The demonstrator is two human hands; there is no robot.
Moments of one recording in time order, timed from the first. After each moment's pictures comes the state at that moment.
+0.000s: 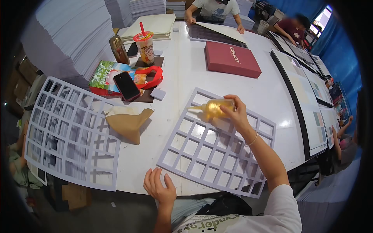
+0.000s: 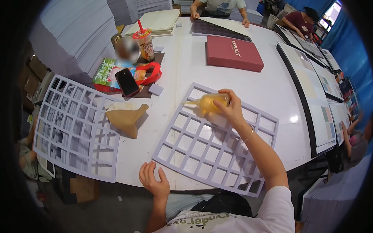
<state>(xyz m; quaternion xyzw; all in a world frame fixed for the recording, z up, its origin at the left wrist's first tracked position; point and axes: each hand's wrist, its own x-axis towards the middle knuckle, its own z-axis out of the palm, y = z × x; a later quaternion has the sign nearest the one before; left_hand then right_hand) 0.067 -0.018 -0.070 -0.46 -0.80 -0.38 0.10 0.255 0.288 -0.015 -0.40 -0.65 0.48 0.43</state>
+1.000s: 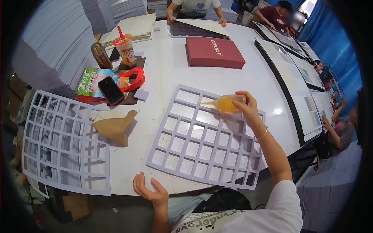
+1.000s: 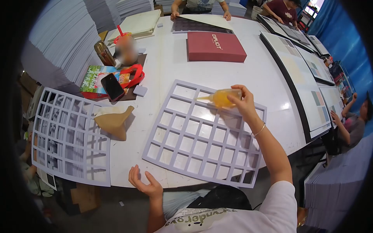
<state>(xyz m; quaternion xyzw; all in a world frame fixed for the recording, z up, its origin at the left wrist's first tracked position) 0.069 -0.026 -0.081 -0.45 -0.75 -0.46 0.16 0.350 0.286 0.001 -0.47 -0.59 0.48 0.45</state>
